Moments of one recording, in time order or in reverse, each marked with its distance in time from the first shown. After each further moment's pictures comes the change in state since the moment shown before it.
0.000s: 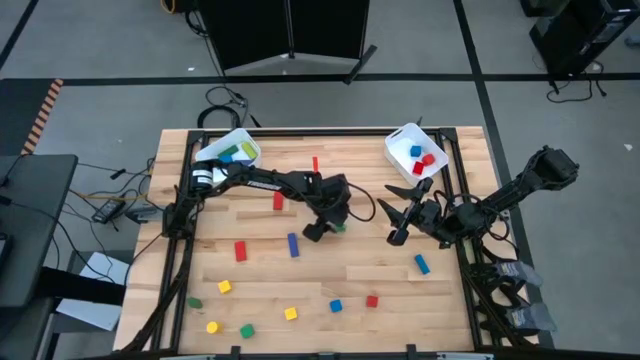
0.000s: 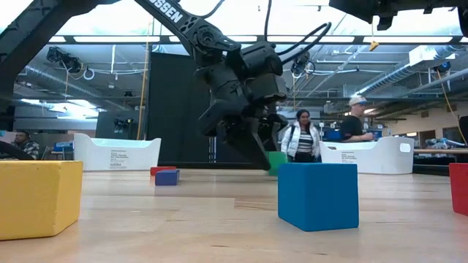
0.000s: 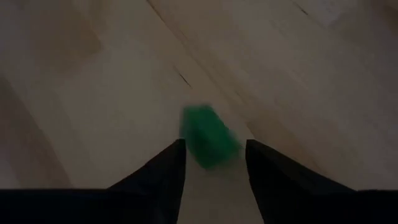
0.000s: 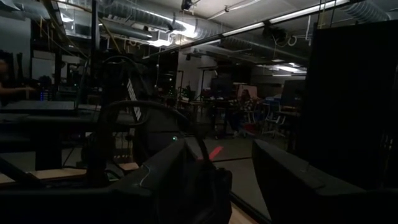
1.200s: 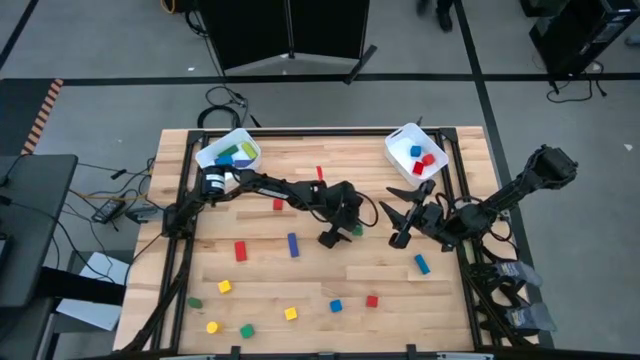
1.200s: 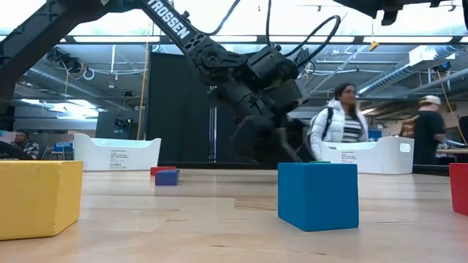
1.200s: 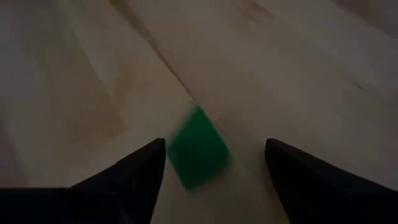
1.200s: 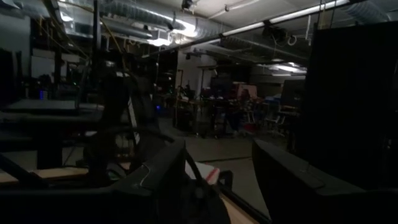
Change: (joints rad) left arm -0.035 0.116 0.004 0.355 0.043 -0.085; right arm 0.047 0.001 0.014 0.009 0.047 -0.035
